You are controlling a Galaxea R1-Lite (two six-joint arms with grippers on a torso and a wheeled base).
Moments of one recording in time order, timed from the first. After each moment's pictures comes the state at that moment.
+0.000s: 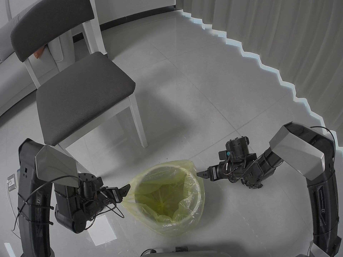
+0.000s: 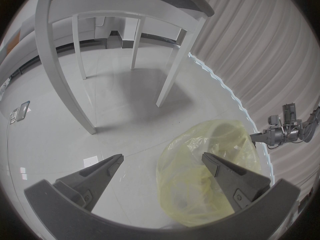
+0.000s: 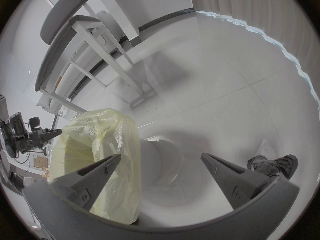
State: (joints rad) left arm -0.24 2.45 -0.39 -1.55 -0.04 -0.35; right arm 0.37 2.50 -1.25 -0.53 0.20 0.14
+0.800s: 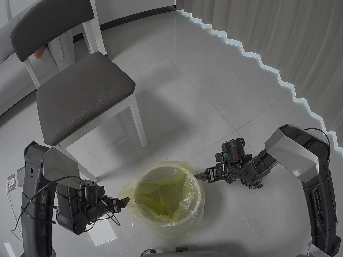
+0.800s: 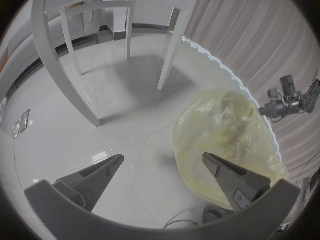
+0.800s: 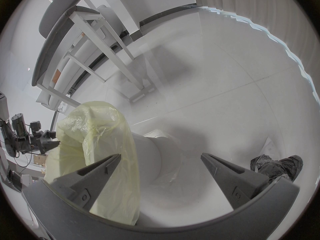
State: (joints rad) left arm -0.20 2.53 -0.38 -1.50 -0.09 -0.19; right arm 0.38 2.55 -1.33 -0.47 0.20 0.12
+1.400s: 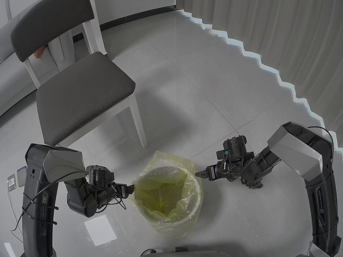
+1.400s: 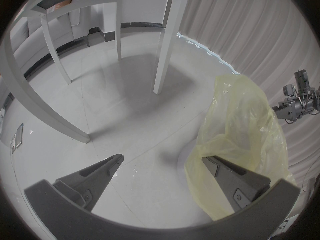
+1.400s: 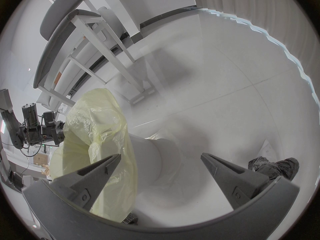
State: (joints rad) left arm -0.21 2.54 -0.74 -1.17 -0.08 -0.14; right arm 0.37 2.52 -1.31 -0.47 0.20 0.12
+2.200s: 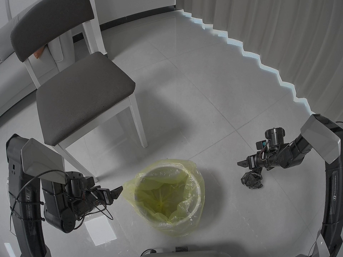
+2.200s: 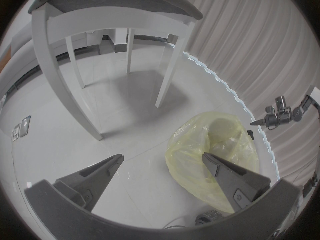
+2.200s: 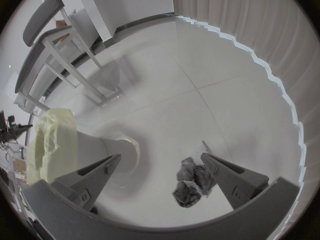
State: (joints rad) left arm -0.17 2.37 -0.29 -1.55 -0.13 -0.21; right arm 0.06 2.43 -1.21 -0.47 0.19 -0.09
